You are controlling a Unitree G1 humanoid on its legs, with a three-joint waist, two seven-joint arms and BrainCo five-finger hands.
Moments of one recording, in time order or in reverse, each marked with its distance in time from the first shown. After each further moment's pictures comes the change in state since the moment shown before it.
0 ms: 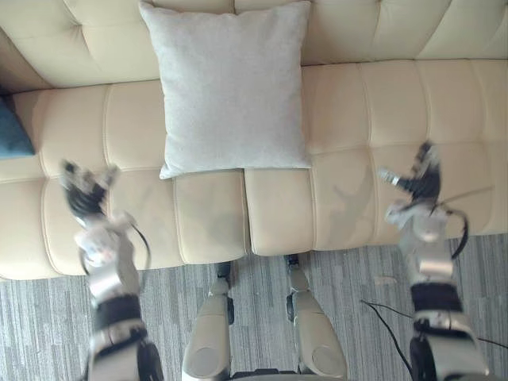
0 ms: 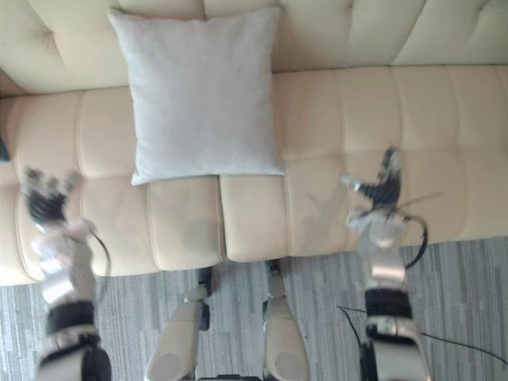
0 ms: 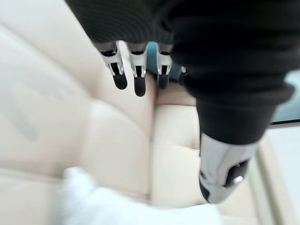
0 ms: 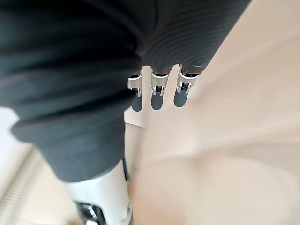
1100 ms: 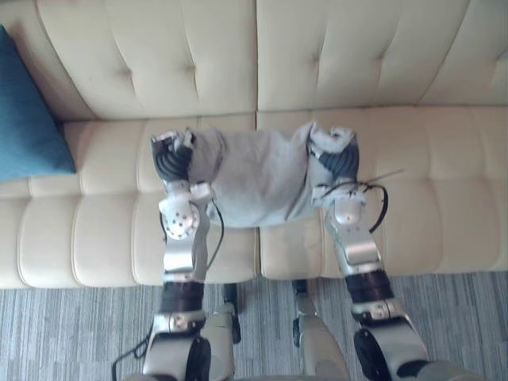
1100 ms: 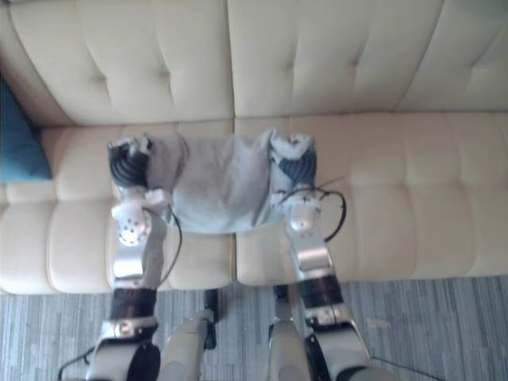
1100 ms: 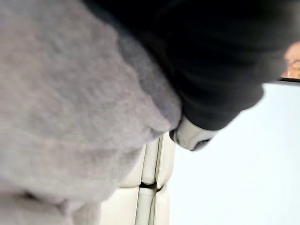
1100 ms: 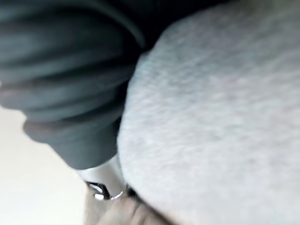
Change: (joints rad) left arm -0.610 -0.021 -0.145 -0.007 0.147 -0.032 0.139; right arm -0.641 0.178 0.158 0.042 -0.207 0.020 -0.165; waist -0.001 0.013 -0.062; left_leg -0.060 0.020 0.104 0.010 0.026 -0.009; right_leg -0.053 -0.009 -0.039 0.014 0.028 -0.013
